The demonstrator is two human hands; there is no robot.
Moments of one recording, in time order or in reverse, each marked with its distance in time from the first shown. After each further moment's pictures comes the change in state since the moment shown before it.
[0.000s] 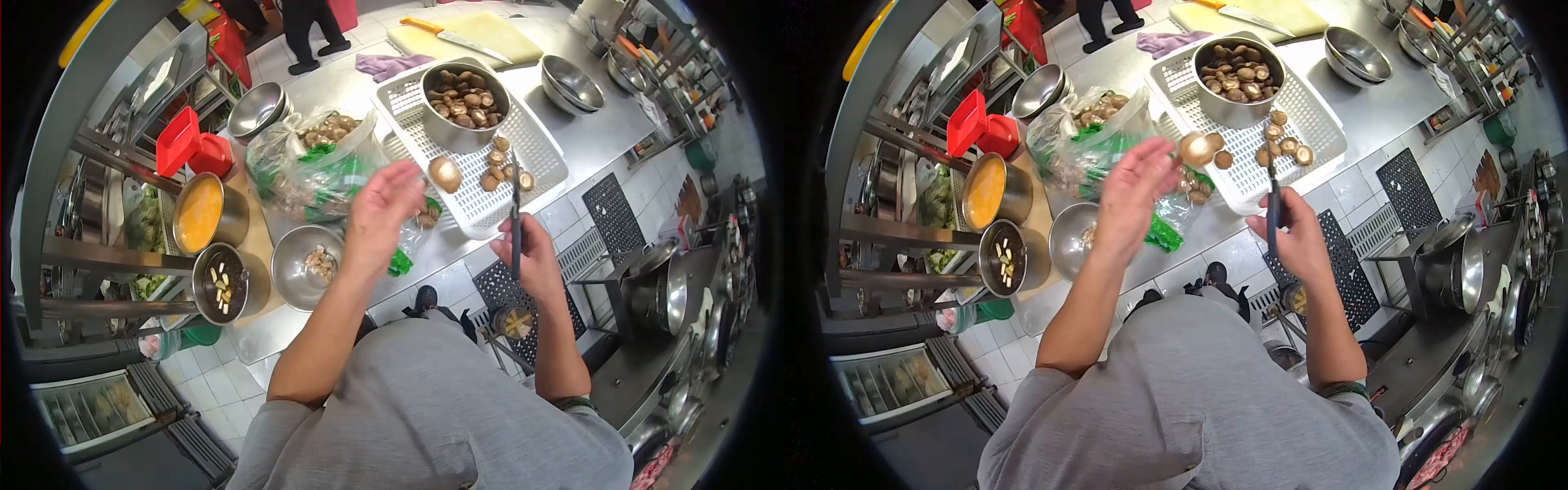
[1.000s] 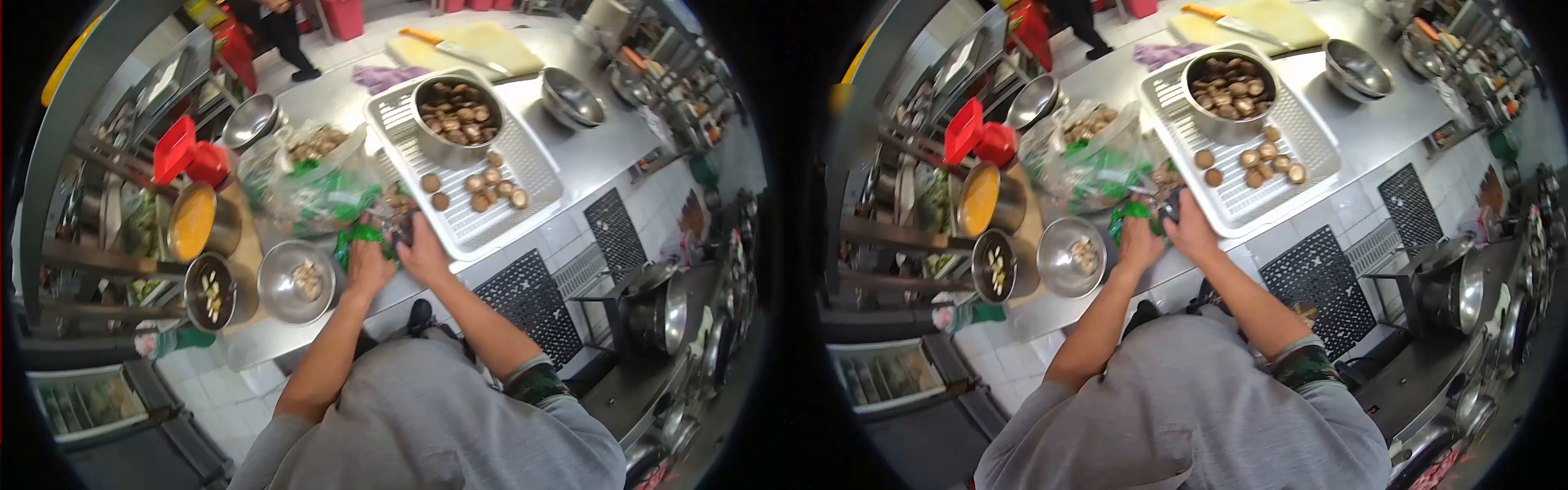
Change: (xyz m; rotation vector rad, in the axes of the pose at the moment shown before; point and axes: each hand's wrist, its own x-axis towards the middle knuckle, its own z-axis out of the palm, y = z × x) left_hand 0.010 -0.156 -0.100 1.481 0.072 0.433; right_hand 0.087 0.091 0.139 -0.312 0.045 -0.384
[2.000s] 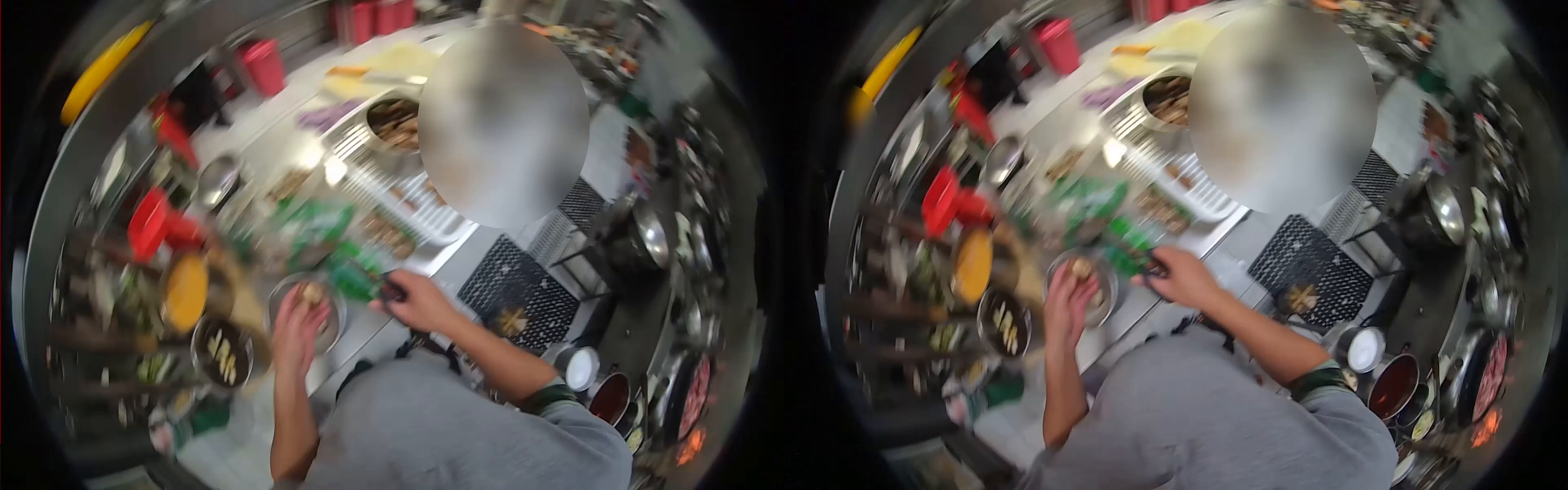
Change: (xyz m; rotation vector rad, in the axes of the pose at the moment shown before) left_hand -0.049 -0.037 -0.193 -1.464 -0.213 -0.714; right_hand -0.077 -0.105 -0.026 -0.029 -0.092 0.045
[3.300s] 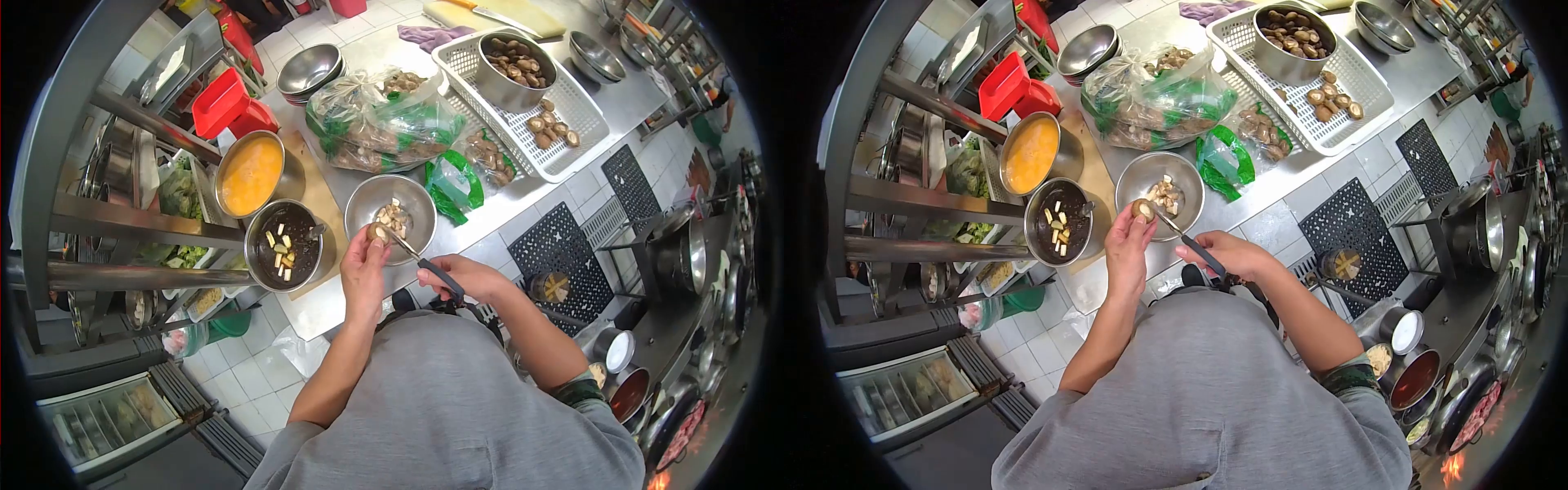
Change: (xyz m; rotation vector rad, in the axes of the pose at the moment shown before) left_hand -0.052 -0.024 -0.043 0.130 0.248 0.120; right_hand -0.036 -0.037 0.095 0.642 -0.724 0.655
